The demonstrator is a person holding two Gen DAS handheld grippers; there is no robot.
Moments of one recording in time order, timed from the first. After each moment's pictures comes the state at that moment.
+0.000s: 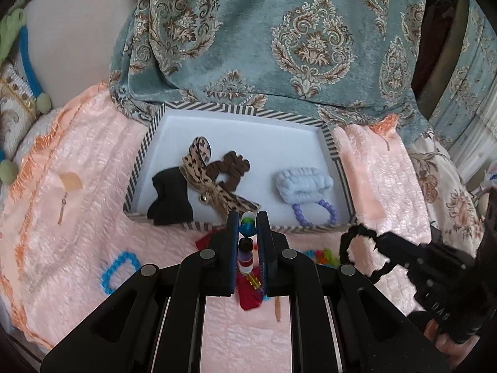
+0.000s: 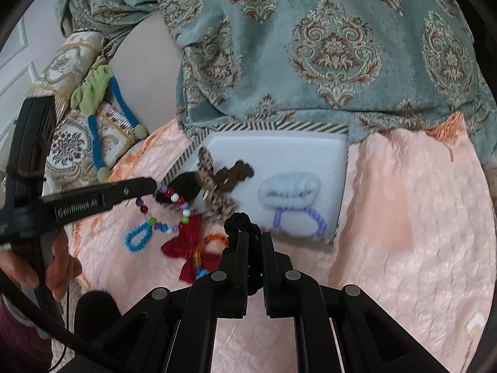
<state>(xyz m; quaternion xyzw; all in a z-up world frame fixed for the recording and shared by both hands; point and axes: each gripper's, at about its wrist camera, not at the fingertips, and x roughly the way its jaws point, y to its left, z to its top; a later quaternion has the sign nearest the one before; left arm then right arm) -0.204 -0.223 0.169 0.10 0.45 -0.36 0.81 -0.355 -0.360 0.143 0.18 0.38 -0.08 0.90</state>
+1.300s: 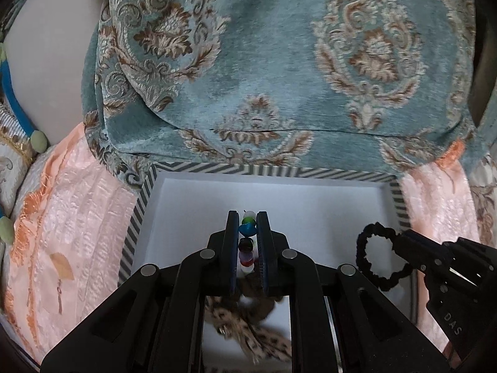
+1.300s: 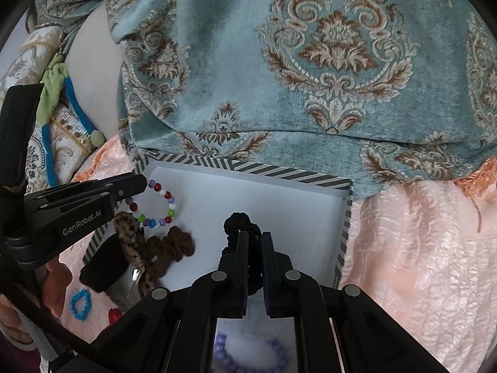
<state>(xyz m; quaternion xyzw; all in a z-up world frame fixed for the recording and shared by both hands) -0.076 -0.338 0.128 0.15 0.44 -0.29 0.83 -0.206 -0.459 0.107 0.17 0.43 -0.10 0.88</state>
